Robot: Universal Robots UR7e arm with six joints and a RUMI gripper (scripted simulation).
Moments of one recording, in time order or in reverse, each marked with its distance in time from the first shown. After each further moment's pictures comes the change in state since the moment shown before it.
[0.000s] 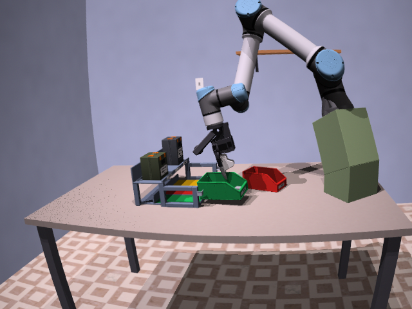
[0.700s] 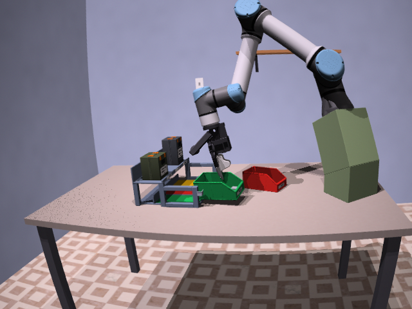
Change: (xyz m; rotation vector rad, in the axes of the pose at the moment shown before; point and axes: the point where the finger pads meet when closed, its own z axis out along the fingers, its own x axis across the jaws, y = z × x) arm 0.002 -0.015 -0.003 0.000 0.000 0.001
